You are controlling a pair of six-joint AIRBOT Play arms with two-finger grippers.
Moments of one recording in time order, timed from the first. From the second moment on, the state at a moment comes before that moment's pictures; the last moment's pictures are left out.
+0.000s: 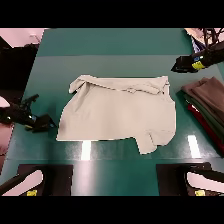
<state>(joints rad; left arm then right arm) 0.34 -1.13 0.70 1.11 -1.35 -1.26 -0.01 -1.33 1.58 -1.28 1.34 1.47</state>
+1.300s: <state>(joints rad) 0.24 -1.12 0.69 0.98 -1.27 -1.22 -0.20 -1.14 1.17 -1.23 1.51 1.45</state>
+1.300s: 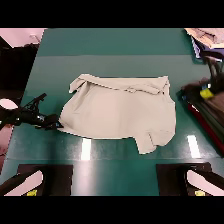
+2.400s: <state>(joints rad) 0.24 -1.12 0.73 0.96 -1.27 -1.22 -0.41 -0.94 0.46 -1.07 1.18 1.34</state>
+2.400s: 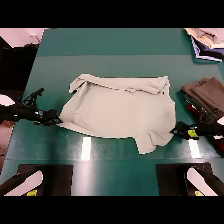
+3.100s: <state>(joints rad) 0.24 -0.96 1.35 0.96 -1.23 -1.27 -0.39 -0.78 1.08 -0.94 1.12 1.34</state>
